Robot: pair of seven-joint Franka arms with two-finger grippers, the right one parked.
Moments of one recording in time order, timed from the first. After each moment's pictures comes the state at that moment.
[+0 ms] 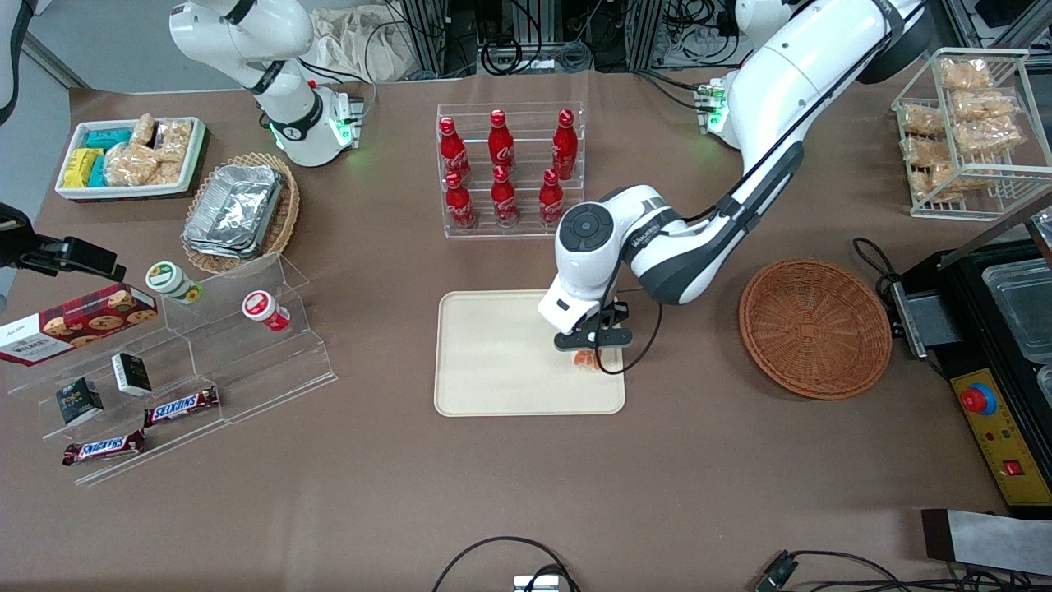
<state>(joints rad) -0.13 0.69 -0.68 -1.64 0.61 2.12 -1.06</state>
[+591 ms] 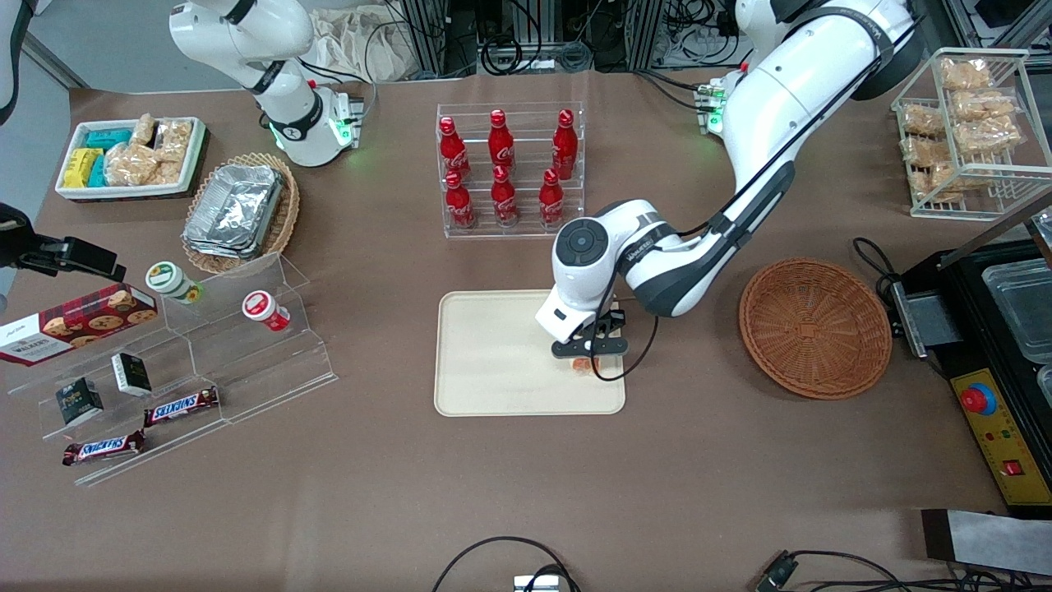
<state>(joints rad) -0.14 0.76 -0.68 -1.61 0.66 2.12 -1.07</state>
